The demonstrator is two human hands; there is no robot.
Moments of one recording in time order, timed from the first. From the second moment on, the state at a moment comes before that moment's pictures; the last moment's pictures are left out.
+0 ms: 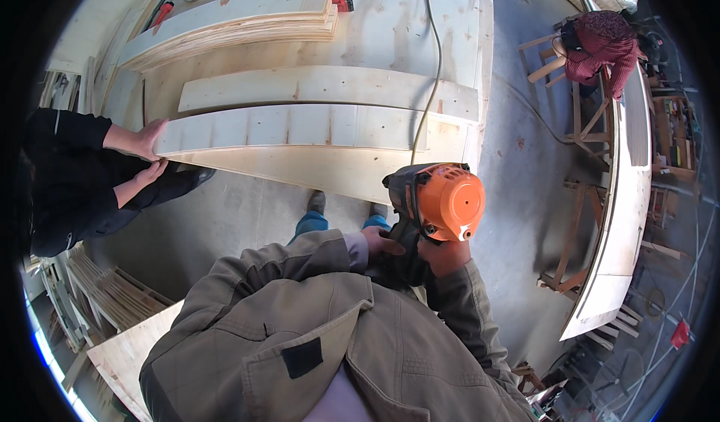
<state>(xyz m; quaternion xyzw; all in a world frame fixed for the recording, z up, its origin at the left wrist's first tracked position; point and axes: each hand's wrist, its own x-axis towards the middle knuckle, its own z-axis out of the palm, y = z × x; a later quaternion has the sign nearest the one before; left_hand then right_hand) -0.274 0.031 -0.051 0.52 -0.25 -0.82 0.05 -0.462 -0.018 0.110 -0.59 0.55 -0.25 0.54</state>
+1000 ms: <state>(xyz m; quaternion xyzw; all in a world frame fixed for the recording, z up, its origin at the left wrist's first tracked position) -0.324 0.011 -0.047 0.53 -0.24 -0.81 0.06 -0.491 -0.051 0.117 -0.59 0.57 -0.18 0.55</state>
